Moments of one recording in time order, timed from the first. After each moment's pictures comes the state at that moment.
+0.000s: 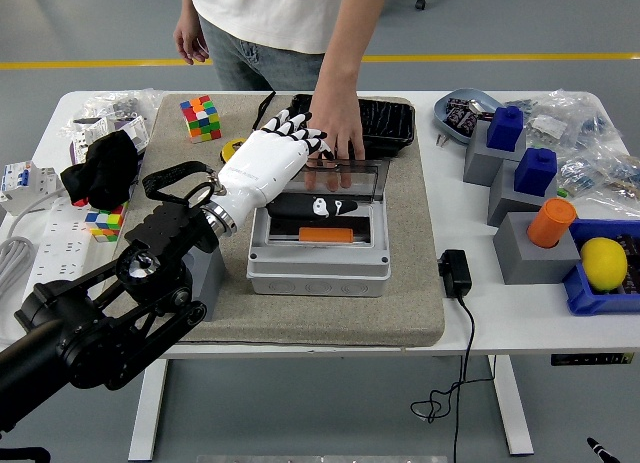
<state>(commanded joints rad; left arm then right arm) -0.55 0.19 -0.77 -1.36 2.27 0.15 0.16 0.16 -0.20 0.49 0.20 -0.75 -0.24 -0.03</state>
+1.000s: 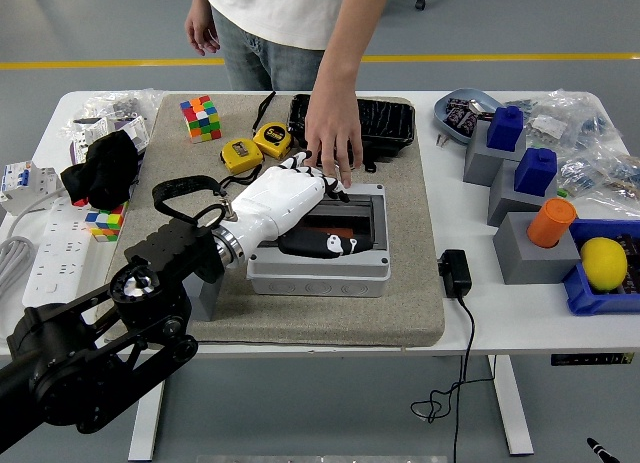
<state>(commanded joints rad) -0.43 0.19 -0.88 -1.62 2.08 -0.17 0.26 0.16 -0.19 0.50 0.21 -0.76 -0.23 -0.04</state>
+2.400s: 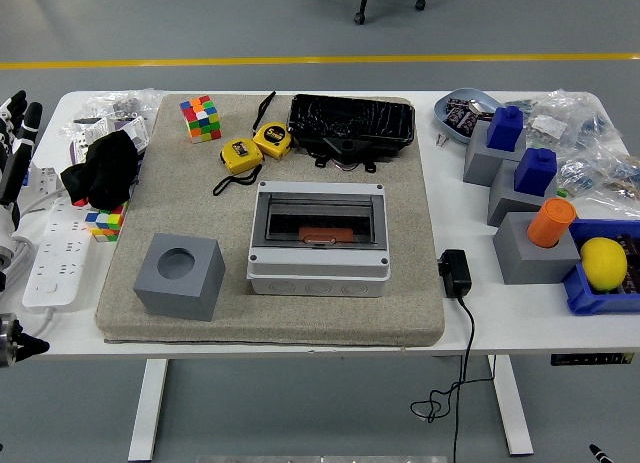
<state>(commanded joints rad) -0.02 0.04 -1.74 -1.55 1.48 0.08 0.00 0.14 -0.18 0.57 0.20 -0.80 -0.25 -0.03</state>
